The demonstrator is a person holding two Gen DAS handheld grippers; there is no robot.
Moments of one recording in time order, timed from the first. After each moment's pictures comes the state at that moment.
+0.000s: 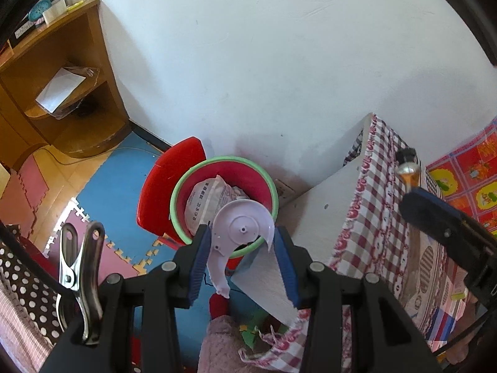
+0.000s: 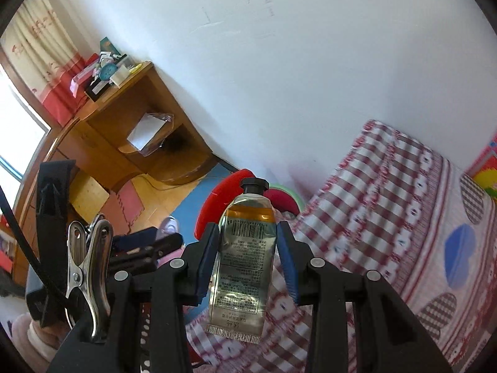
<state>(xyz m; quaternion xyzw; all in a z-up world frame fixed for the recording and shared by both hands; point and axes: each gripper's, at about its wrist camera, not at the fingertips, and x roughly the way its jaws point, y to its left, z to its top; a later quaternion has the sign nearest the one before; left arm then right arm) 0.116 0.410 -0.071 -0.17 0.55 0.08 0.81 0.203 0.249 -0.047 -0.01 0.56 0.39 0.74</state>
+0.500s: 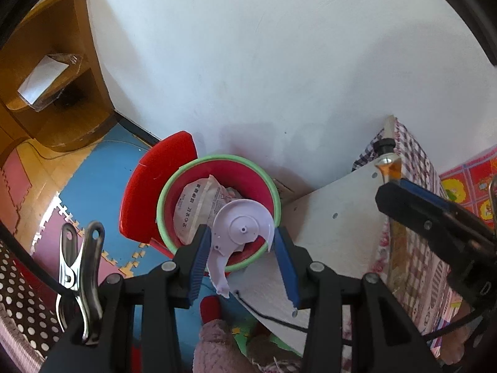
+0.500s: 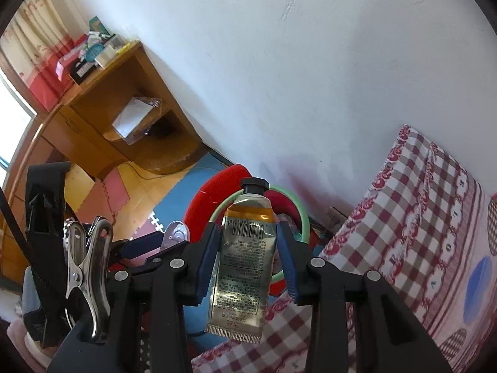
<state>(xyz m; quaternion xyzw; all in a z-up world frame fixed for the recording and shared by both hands) 0.154 0.435 -0.127 -0.20 0.56 0.05 0.80 0.225 0.310 -0.096 -0.05 0.57 0.37 0.73</state>
